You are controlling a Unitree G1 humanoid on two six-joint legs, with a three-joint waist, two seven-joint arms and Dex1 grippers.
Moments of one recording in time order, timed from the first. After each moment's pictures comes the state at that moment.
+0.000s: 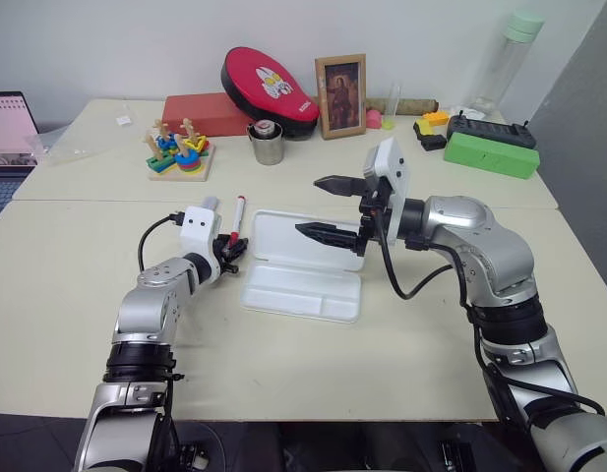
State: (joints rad) left arm -0.47 0.45 0.10 0.20 -0.25 0.59 -0.41; right arm -0.77 -0.34 0.14 -0.15 0.38 0.64 0.88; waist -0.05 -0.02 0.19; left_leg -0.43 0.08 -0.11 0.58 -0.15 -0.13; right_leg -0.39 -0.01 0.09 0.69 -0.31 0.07
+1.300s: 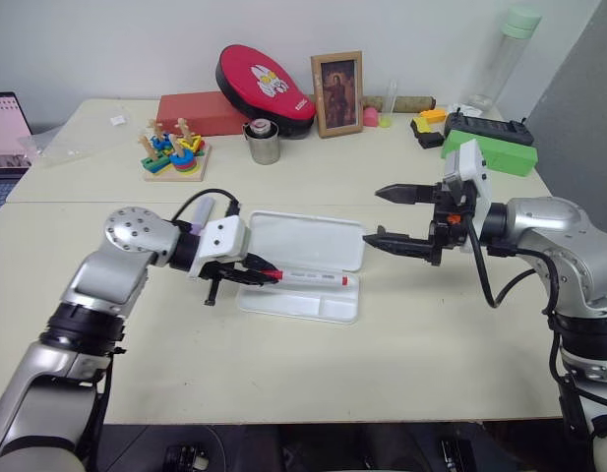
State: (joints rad) left arm -0.68 0.80 -0.27 0.23 -0.22 0.04 -1.50; right arm -0.64 -0.67 0.01 -0.29 0.56 0.73 0.99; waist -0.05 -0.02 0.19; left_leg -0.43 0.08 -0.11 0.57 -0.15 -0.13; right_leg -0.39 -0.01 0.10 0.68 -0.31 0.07
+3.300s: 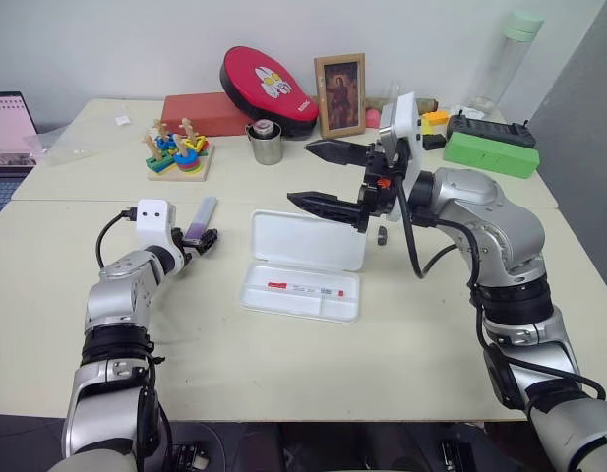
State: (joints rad) left arm -0.60 0.53 0.24 0.51 -0.21 0.47 -0.45; right arm -0.88 -0.35 0.11 -0.12 0.53 0.60 0.87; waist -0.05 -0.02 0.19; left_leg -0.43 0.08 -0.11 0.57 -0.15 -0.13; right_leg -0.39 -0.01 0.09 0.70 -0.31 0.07
